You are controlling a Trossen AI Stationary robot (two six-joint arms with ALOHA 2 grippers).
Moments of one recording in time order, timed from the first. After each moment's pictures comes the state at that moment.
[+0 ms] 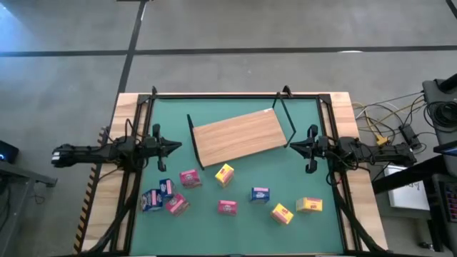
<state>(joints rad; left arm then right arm) 0.00 0.07 0.02 0.05 -0.22 0.07 0.04 0.00 0.01 0.04 0.18 0.00</state>
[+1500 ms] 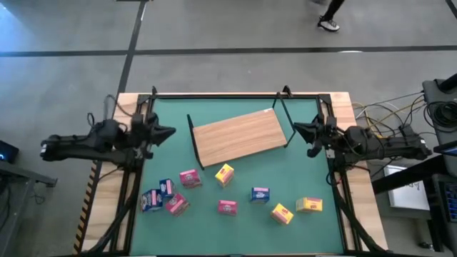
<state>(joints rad) 0.00 0.43 0.53 -0.04 -0.18 -0.47 0.03 0.41 0.32 0.20 0.40 0.29</state>
